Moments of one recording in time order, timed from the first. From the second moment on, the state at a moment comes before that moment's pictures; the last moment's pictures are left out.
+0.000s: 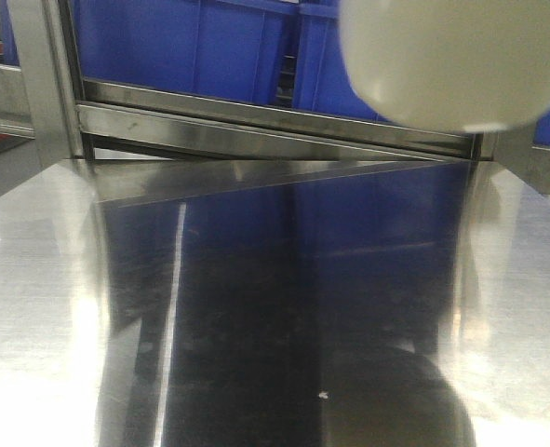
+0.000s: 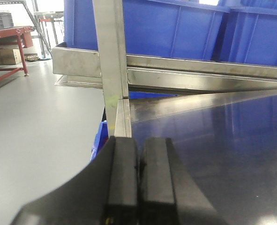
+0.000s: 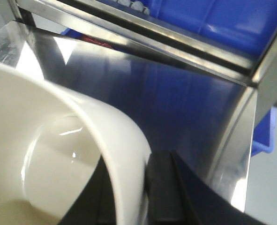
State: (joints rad) left arm -0.16 -0.01 0.01 -0.07 0.09 0.10; right arm 0.48 0.93 -0.88 -0.28 0.51 0.36
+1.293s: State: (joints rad) left arm -0.16 -0.01 0.01 -0.07 0.09 0.10; right arm 0.39 0.69 -0.64 -0.24 0.45 0.39
